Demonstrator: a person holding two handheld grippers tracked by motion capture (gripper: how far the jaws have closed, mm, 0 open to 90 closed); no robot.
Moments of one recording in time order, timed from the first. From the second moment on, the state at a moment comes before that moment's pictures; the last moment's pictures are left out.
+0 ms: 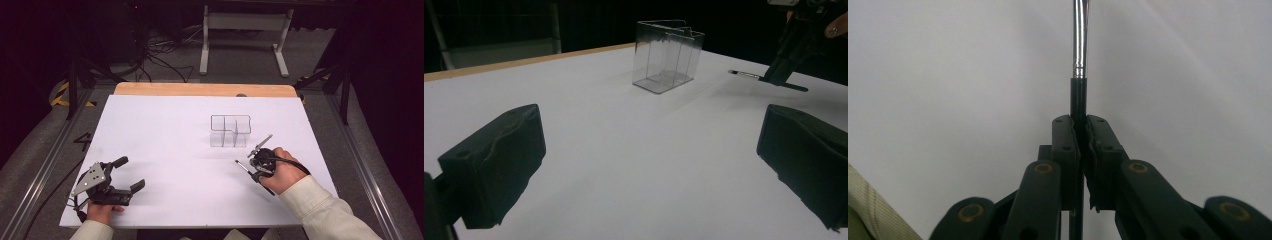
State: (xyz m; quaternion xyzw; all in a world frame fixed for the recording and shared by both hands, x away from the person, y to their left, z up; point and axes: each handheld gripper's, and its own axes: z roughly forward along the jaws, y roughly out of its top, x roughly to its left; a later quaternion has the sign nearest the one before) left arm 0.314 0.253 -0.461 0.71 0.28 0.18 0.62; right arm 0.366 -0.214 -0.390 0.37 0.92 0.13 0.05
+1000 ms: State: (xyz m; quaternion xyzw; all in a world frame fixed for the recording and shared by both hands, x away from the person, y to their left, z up) left arm 0.314 0.253 -0.460 0.71 0.28 0.18 0.61; right arm 0.357 -0.240 -0.350 0.35 0.87 0.33 0.10
